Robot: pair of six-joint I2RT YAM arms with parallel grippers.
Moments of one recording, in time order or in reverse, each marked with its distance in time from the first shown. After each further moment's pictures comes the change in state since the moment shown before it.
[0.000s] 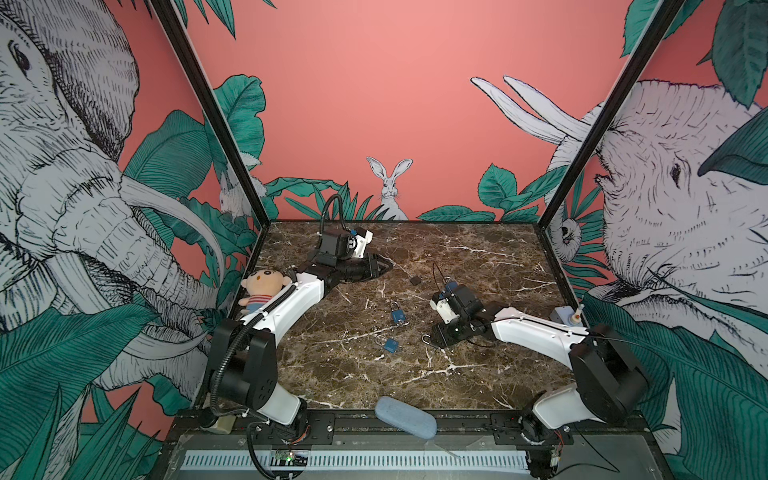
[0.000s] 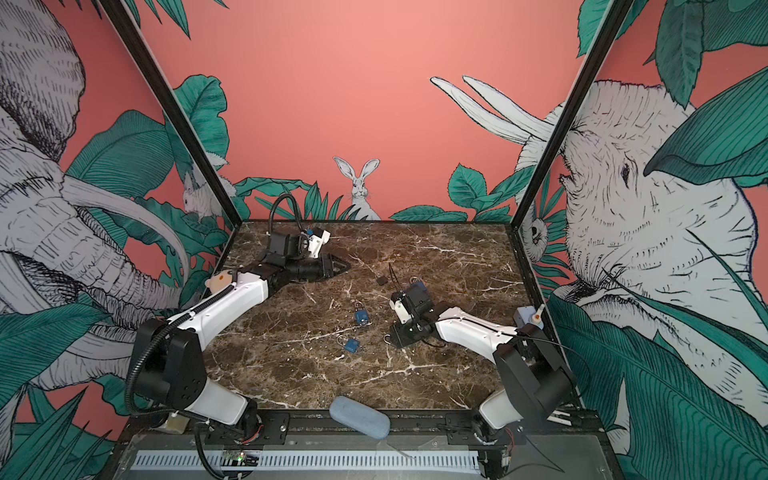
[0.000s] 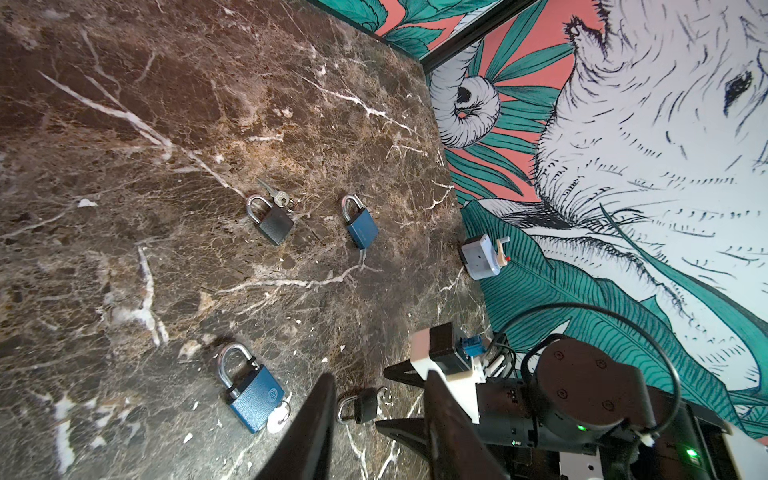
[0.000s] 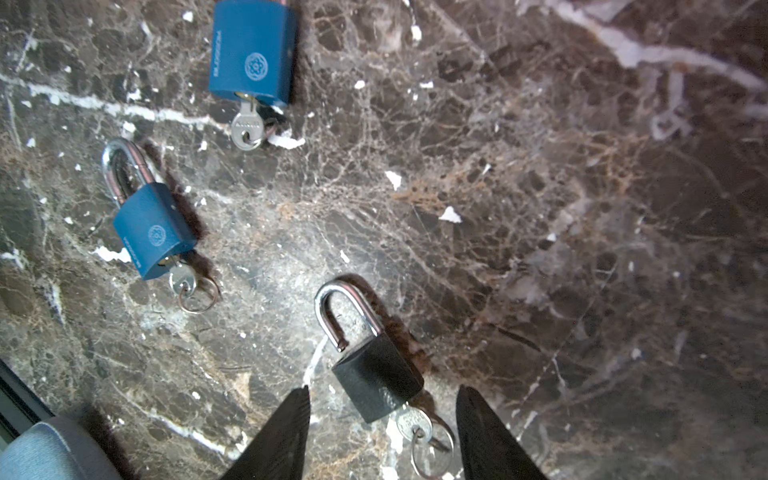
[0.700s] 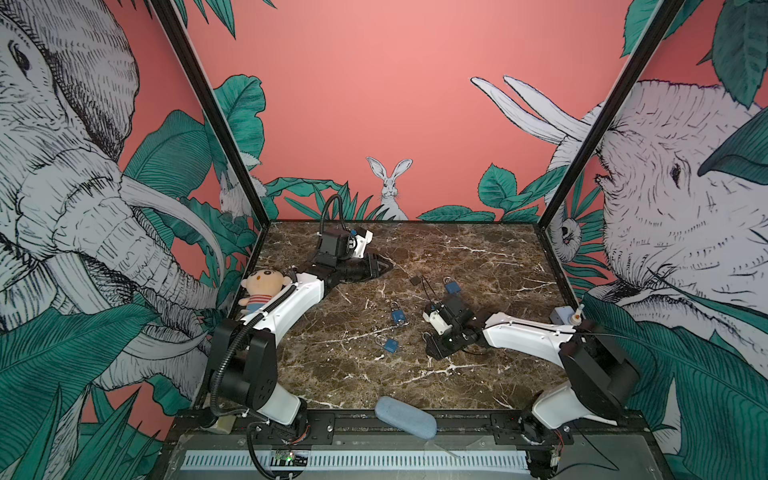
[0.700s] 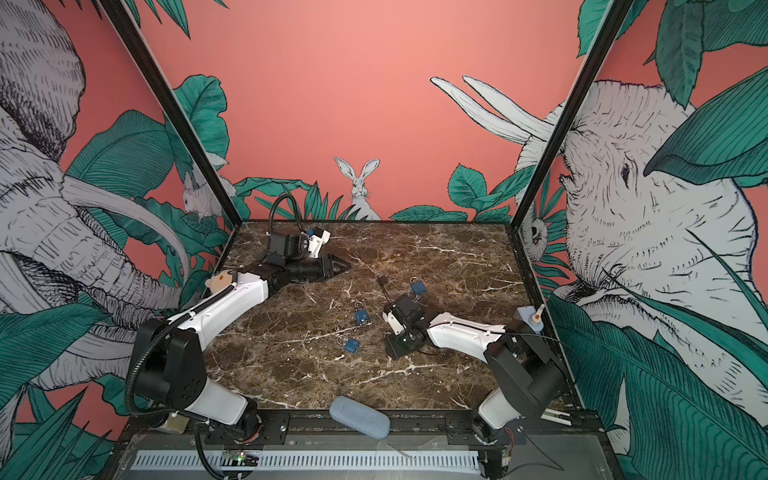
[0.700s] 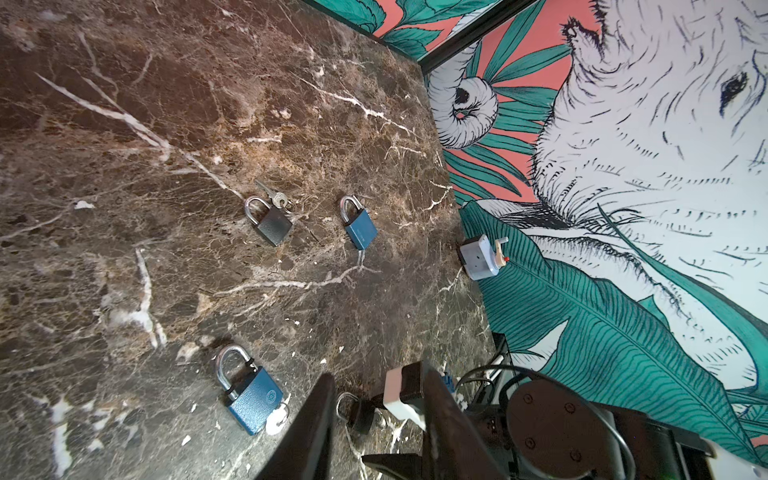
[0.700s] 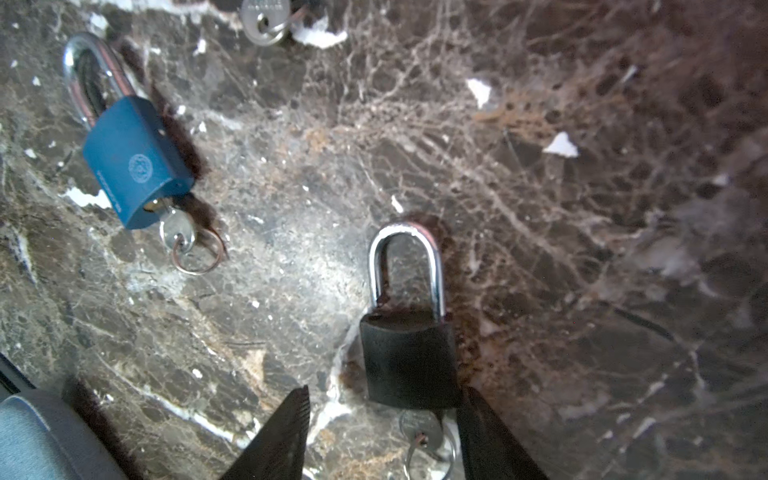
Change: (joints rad) left arm 0.000 0.000 -0.001 0.008 0.004 -0.001; right arm 0.101 0.028 -0.024 -0.002 0.011 0.053
